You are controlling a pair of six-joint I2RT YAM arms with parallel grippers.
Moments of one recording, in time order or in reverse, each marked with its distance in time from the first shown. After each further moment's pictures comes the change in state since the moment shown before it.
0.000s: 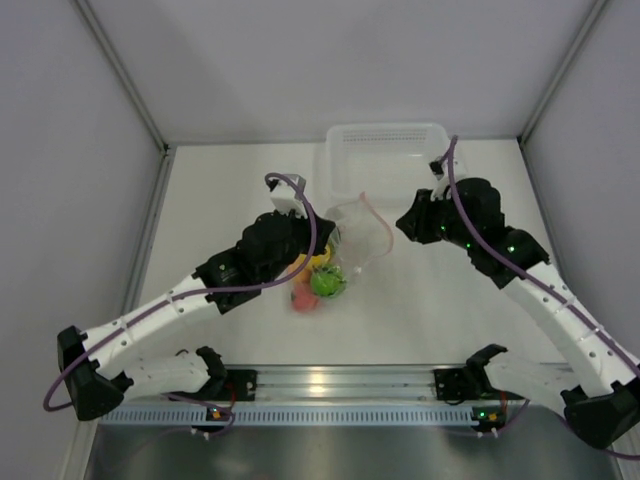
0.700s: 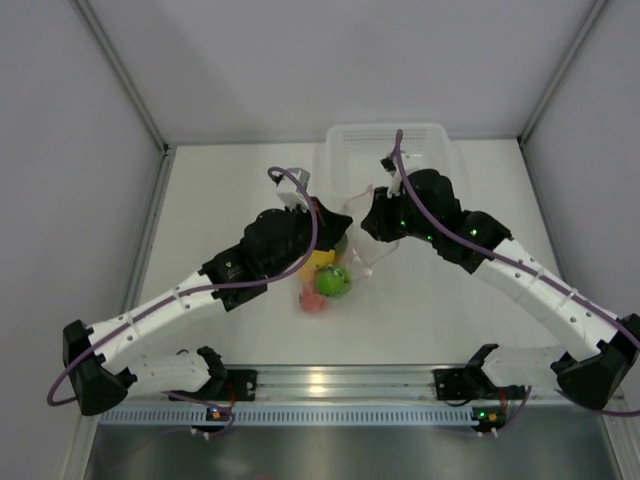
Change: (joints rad) left arm -0.010 0.034 0.019 0.108 0.085 -0.104; right arm 0.243 0.187 0.213 -0.026 0.090 0.036
